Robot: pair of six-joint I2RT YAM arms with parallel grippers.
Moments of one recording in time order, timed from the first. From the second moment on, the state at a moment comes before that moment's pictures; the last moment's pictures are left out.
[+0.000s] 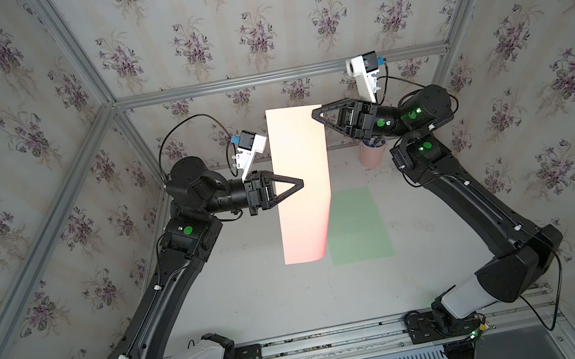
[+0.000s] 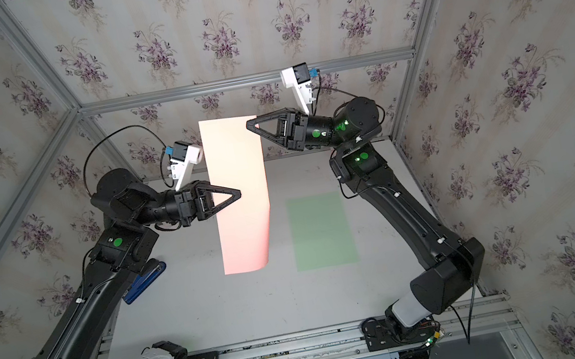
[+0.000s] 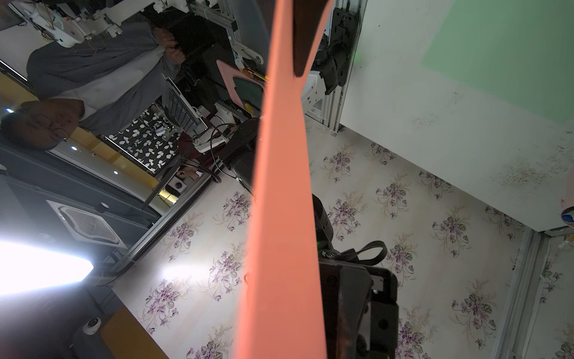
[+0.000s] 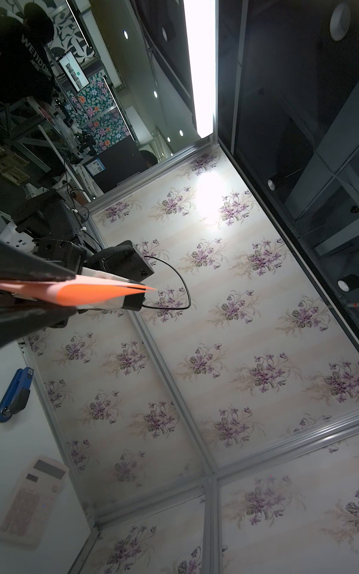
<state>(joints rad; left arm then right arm) -0.39 1.20 1.38 -0.04 1.16 -0.76 0.45 1.52 1.68 0.46 -1.03 1.04</state>
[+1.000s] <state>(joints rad) -0.40 1.25 1.48 -0.04 1.04 -0.78 0.52 1.30 1.40 0.31 -1.03 0.96</state>
